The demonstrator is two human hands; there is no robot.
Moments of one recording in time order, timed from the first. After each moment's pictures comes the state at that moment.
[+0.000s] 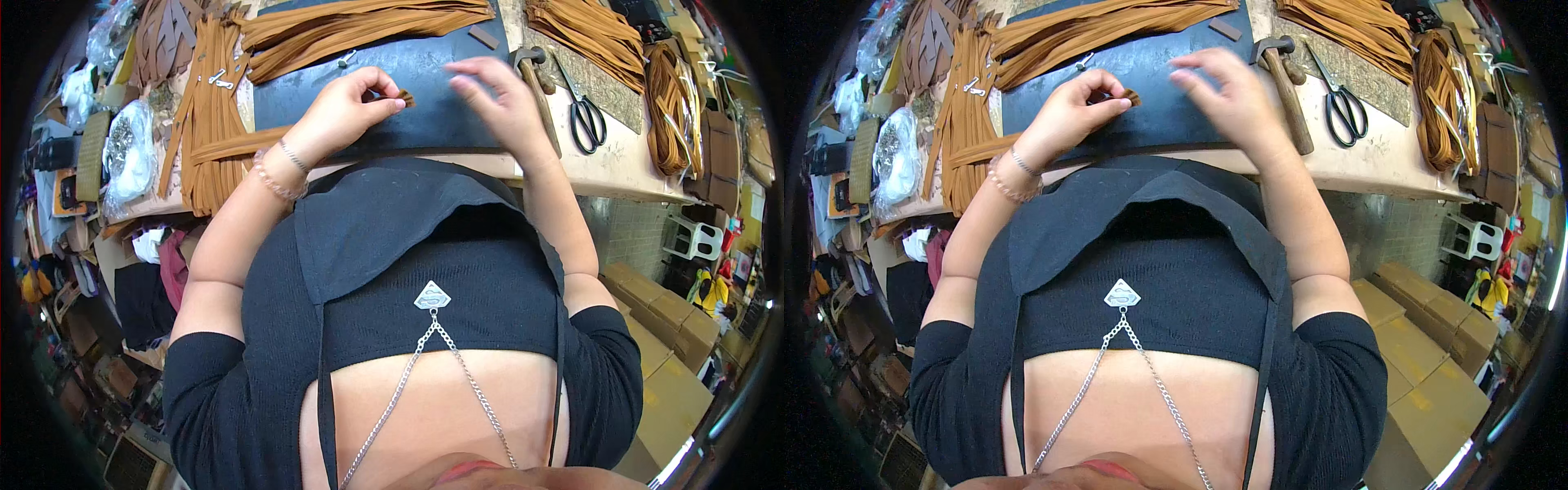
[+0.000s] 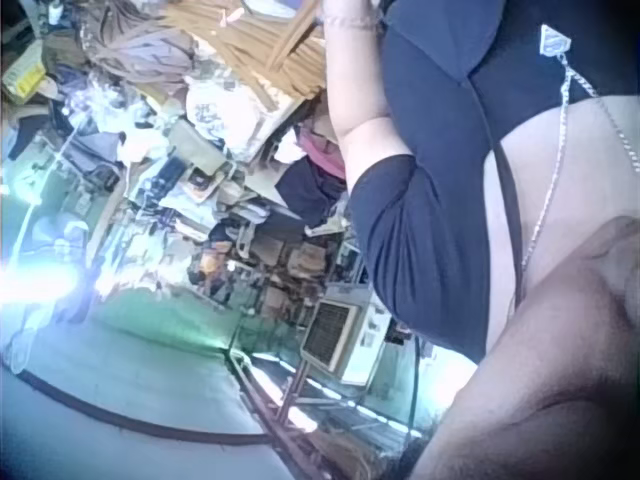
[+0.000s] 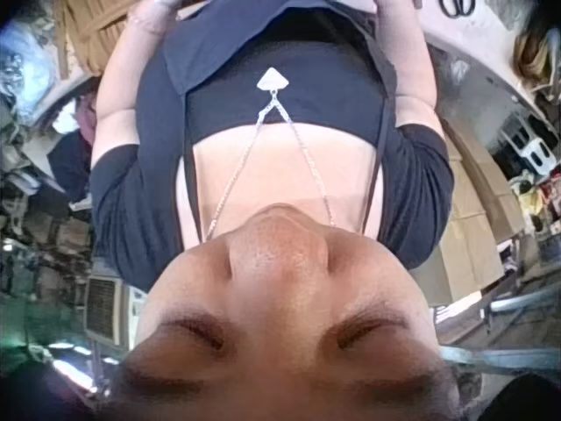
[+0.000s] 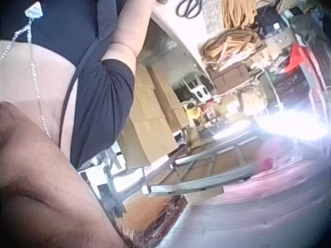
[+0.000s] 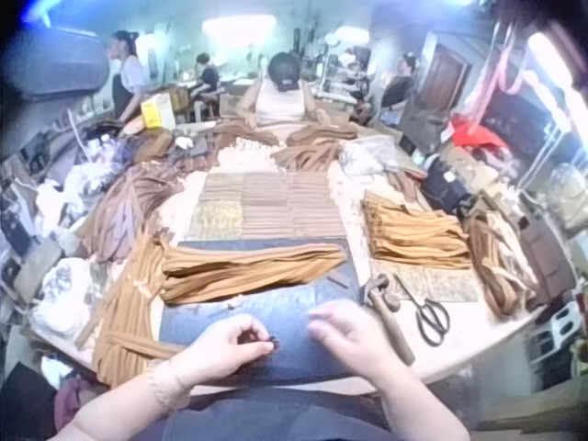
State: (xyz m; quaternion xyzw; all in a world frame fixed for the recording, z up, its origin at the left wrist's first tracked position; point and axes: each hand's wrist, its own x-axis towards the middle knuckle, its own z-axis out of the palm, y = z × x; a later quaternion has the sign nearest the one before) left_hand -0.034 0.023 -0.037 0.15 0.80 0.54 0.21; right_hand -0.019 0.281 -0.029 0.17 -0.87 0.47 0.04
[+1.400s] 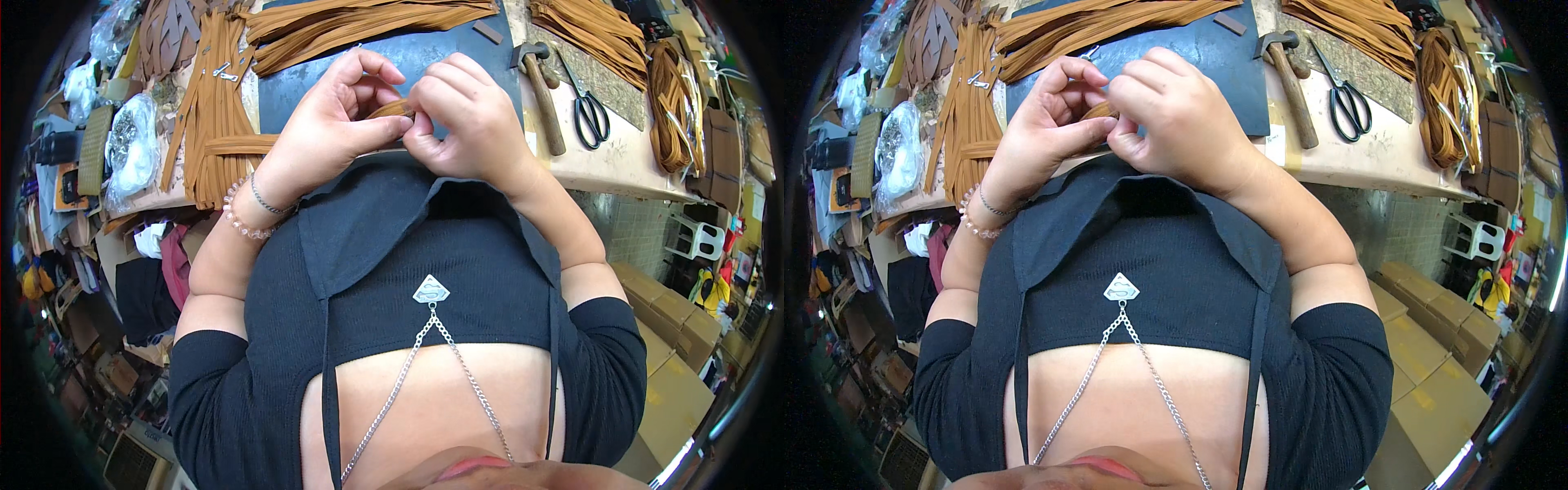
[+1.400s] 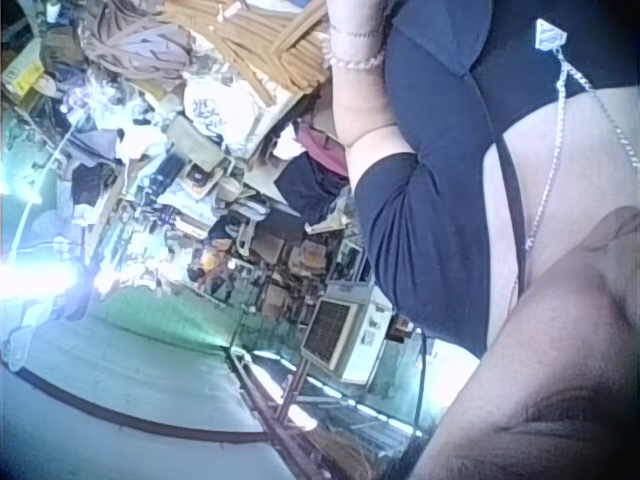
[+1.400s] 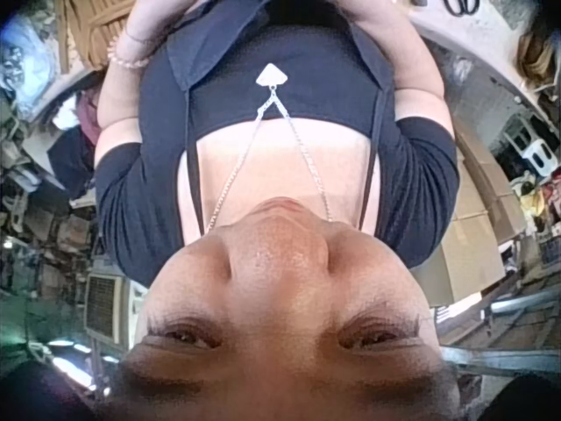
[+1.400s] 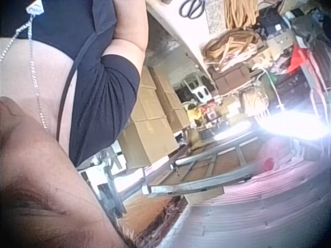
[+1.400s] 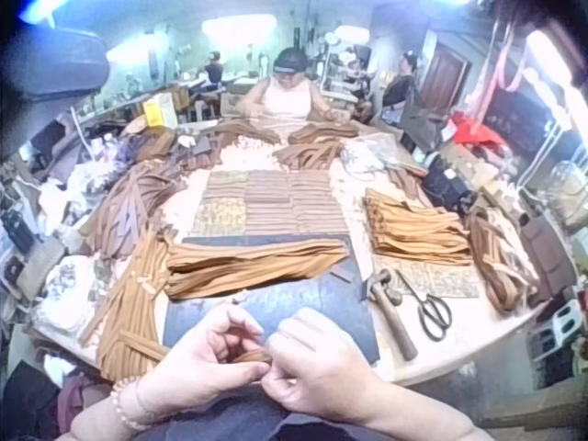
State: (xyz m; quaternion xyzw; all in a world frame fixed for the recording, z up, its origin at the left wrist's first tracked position) left_hand 0.006 0.009 0.026 0.13 0.57 0.76 0.27; right_hand 0.009 0.209 0.034 0.37 -0.84 0.34 0.22
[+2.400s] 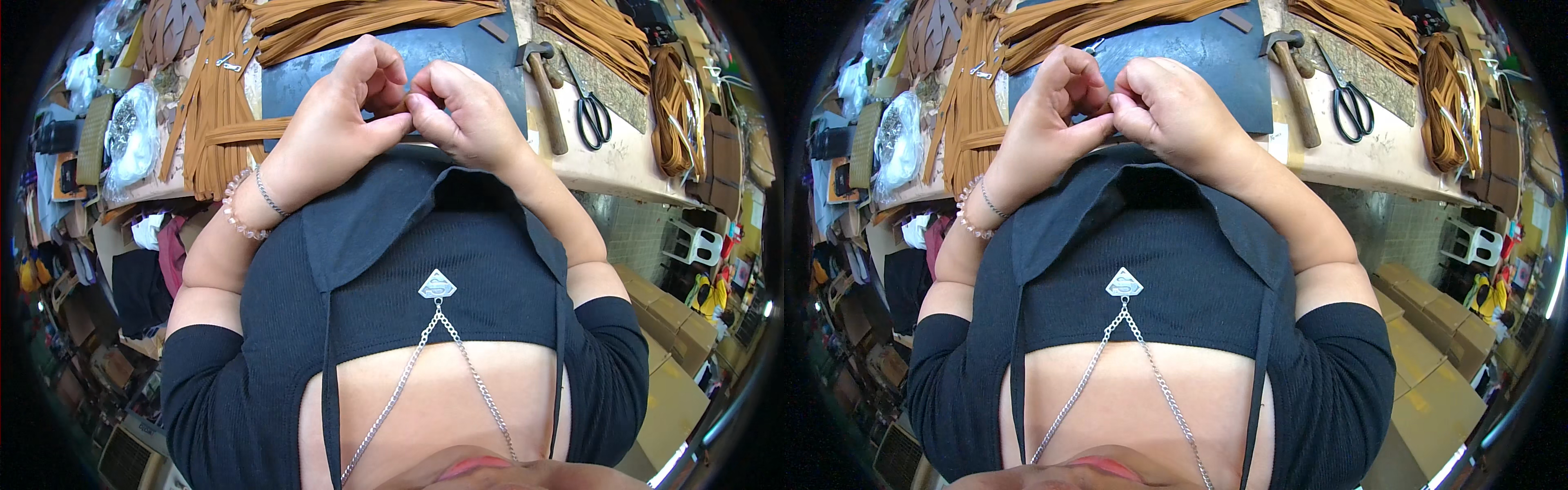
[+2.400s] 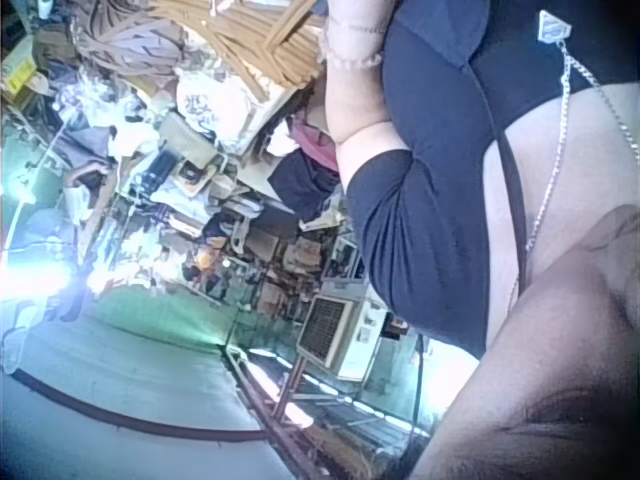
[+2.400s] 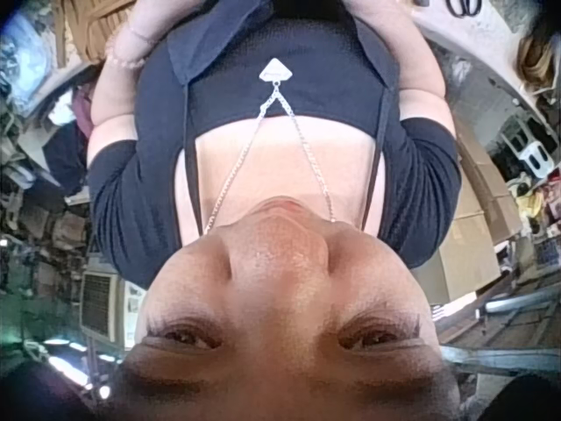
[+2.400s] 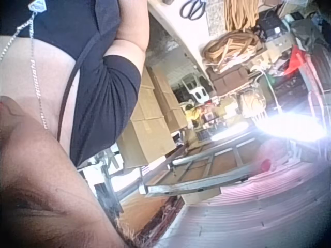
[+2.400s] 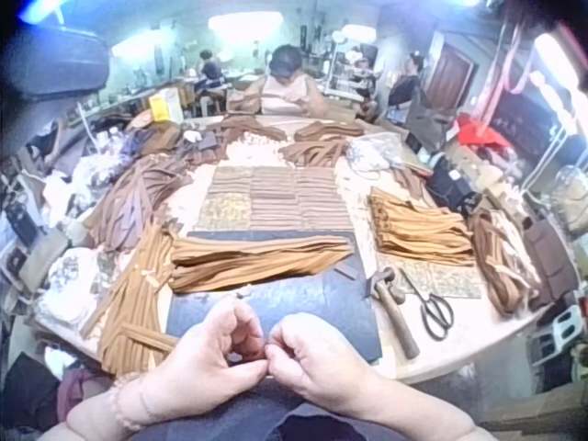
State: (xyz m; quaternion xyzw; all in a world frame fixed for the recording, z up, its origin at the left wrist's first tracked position) left_hand 0.014 0.014 0.031 0.22 0.71 0.66 0.12; right_hand 0.012 0.211 0.028 0.27 -0.85 0.46 0.03
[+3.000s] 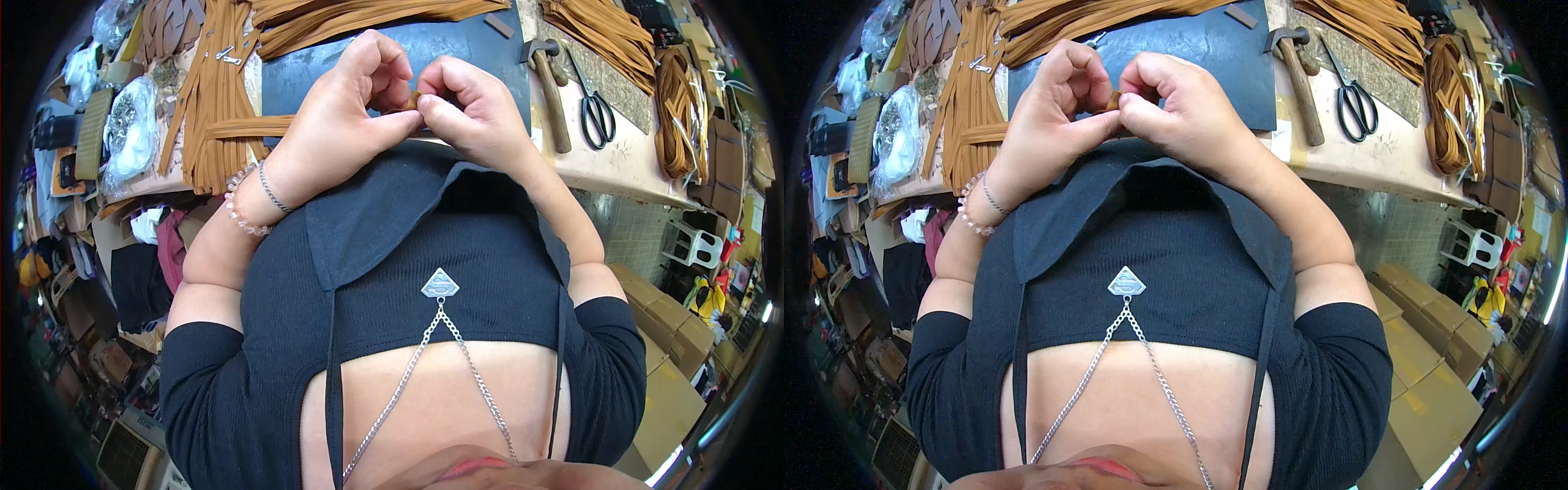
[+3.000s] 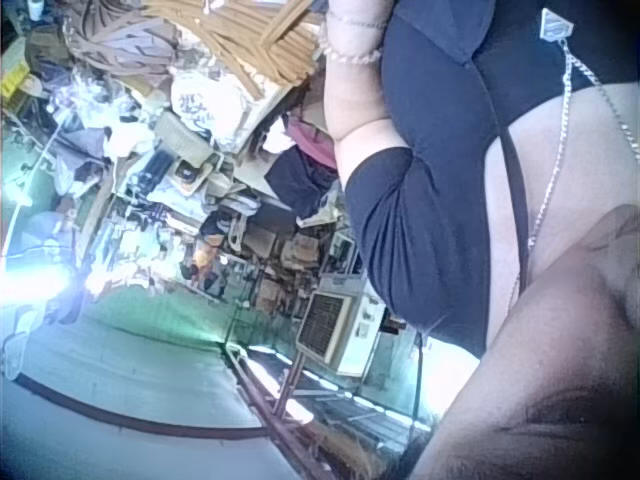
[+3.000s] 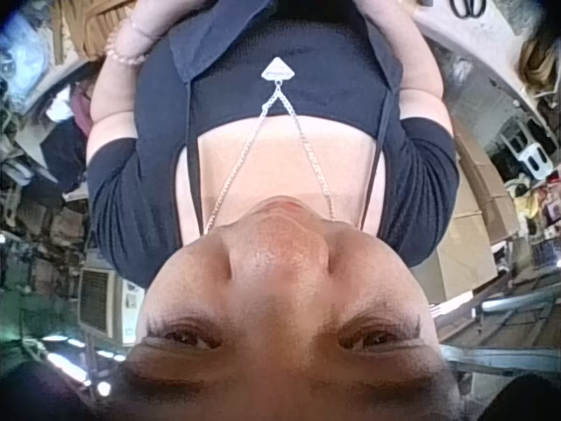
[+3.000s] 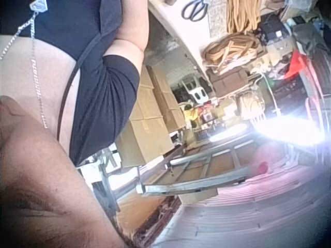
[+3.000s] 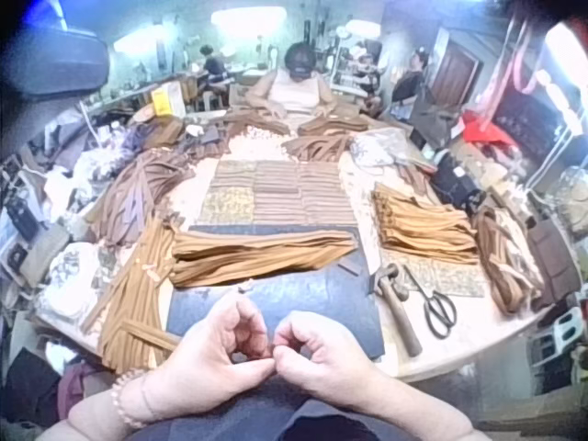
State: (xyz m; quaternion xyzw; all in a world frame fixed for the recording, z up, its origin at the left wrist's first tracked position) left_hand 0.014 0.016 0.030 0.21 0.70 0.67 0.16; right_hand 0.015 0.215 0.026 0.17 -0.77 0.61 -0.12
